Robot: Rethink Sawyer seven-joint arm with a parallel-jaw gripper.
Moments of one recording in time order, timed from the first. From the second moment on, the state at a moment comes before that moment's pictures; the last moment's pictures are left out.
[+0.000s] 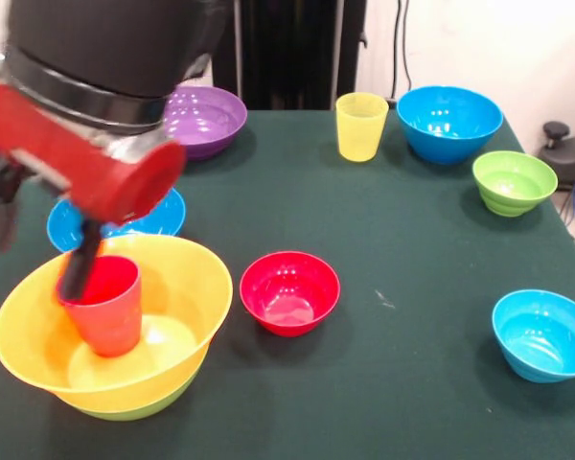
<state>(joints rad) -0.19 -0.17 -0.43 0.44 0.09 1.11 2.02</state>
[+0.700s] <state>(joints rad) -0.16 -0.22 -0.40 0.48 0.22 1.47 2.02</state>
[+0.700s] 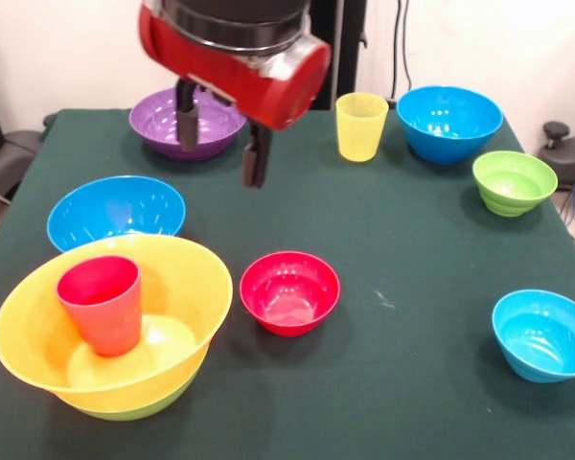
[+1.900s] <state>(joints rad) -0.05 -0.25 -0.41 0.72 0.30 1.14 2.24</state>
